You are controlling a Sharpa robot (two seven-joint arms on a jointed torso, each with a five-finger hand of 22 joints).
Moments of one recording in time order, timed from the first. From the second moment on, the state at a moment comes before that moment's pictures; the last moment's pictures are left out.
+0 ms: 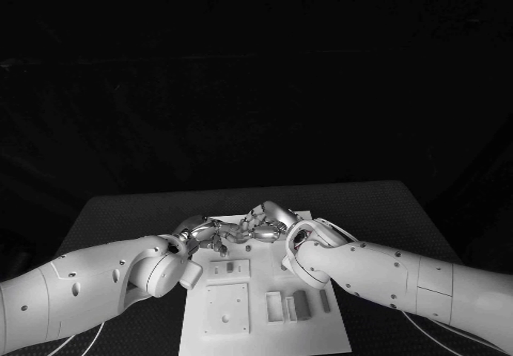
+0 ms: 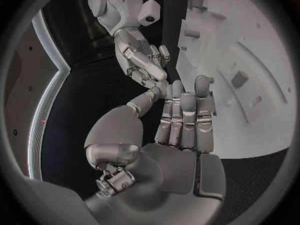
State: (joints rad) left arm 1.21 -0.71 -0.20 1.37 -0.20 -0.29 0.10; left_hand 0.96 0.04 0.66 -0.26 0.05 1.01 0.09 0.44 0.50 1.09 0.04 0.58 0.29 1.02 -0.06 1.37 0.54 0.02 1.17 -0.16 0.39 1.31; right arm 1.07 -0.51 0.01 1.34 -1.20 -0.48 -0.18; right_hand 0.97 -0.13 0.49 -0.29 0.05 0.97 0.09 0.30 0.83 1.00 -0.02 1.18 1.09 1.26 -0.12 1.36 0.92 0.22 1.24 -0.06 0.88 1.31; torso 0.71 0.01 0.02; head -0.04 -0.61
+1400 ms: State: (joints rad) left arm 1.21 -0.71 -0.20 1.37 -0.21 -0.28 0.09; left_hand 0.96 0.03 0.65 -0.26 0.05 1.01 0.10 0.44 0.50 1.09 0.04 0.58 0.29 1.02 -0.07 1.37 0.53 0.02 1.17 -0.16 0.39 1.31; right arm 1.07 -0.51 0.01 1.33 -1.20 -0.48 -0.18; right_hand 1.05 -0.02 0.69 -0.29 0.05 1.02 0.08 0.28 0.86 1.02 -0.03 1.17 1.08 1.27 -0.13 1.35 0.92 0.23 1.24 -0.05 0.88 1.31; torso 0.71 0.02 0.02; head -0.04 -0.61
